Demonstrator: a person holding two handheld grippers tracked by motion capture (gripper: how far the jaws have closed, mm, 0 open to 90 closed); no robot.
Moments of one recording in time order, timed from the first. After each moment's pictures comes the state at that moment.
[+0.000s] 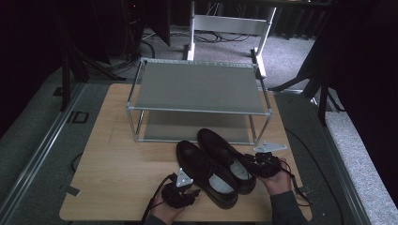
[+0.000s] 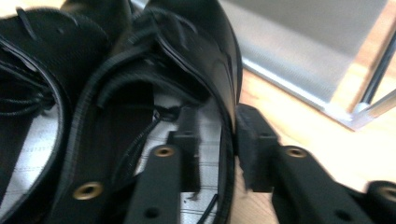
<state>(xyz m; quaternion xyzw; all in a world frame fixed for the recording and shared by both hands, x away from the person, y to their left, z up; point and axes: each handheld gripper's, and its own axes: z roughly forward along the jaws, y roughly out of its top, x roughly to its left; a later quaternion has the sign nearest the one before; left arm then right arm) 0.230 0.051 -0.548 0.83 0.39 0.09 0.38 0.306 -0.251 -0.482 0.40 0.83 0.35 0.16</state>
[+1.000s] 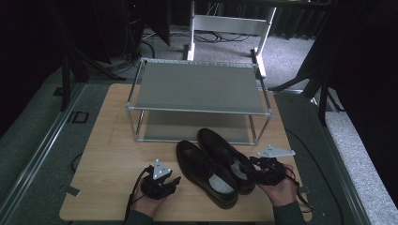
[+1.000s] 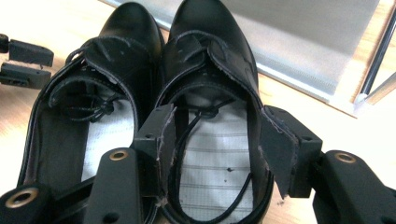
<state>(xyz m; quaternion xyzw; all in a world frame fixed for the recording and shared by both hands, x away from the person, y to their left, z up) 0.241 0.105 -0.538 0.80 0.45 0.15 0.38 0.273 -0.244 -0.455 0.42 0.82 0.36 0.15</state>
